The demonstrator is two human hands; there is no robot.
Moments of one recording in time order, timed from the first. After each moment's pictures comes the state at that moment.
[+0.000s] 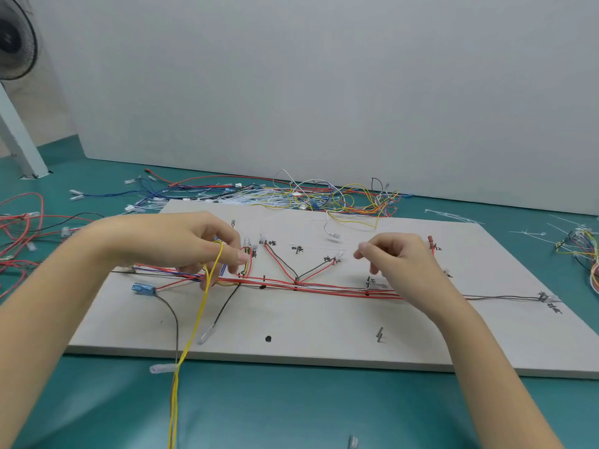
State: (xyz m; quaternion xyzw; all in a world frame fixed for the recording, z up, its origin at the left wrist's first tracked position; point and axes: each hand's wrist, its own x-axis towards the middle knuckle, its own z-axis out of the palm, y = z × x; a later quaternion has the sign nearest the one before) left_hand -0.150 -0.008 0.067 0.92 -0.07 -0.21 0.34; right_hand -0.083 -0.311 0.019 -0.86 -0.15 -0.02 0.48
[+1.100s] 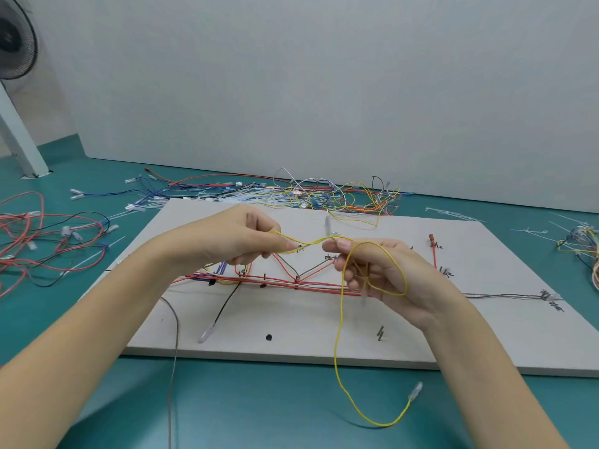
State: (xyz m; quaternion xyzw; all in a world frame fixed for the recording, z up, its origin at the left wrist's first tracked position) left_hand -0.133 -0.060 0.056 0.86 -0.10 -0.09 0.49; right_hand -0.099 -0.296 0.029 -0.65 -0.17 0.26 0.70
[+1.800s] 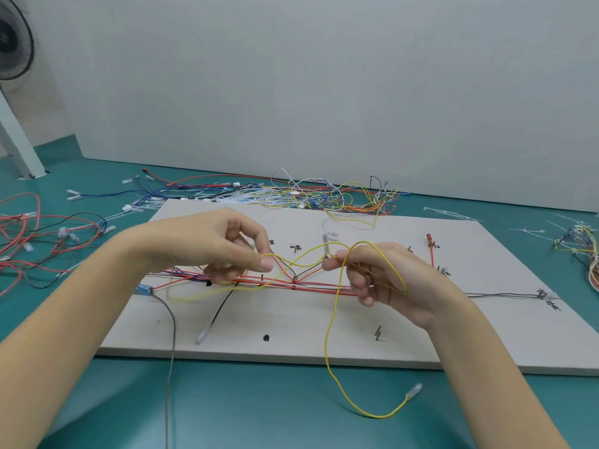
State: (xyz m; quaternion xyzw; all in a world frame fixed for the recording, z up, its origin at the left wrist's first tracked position) left_hand -0.145 -0.038 0.066 0.86 -0.11 -0.18 0.46; right_hand -0.100 -0.302 0.032 -0.72 -0.15 0.27 0.62
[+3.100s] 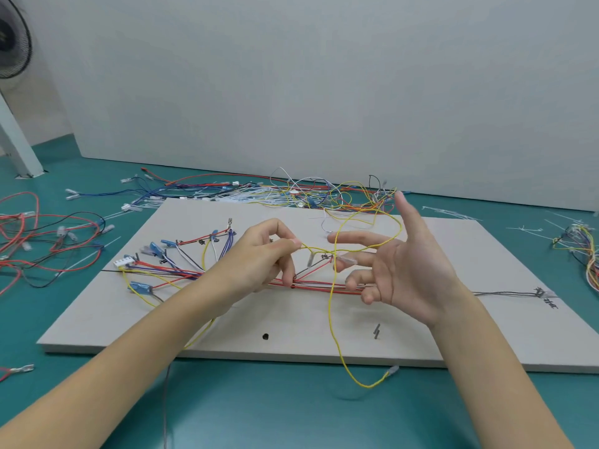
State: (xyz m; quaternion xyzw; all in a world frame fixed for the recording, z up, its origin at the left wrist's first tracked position) left_hand -0.142 -0.099 0.024 0.76 0.01 -0.01 0.65; right_hand -0.093 -0.312 0.036 -0.57 -0.13 0.37 0.72
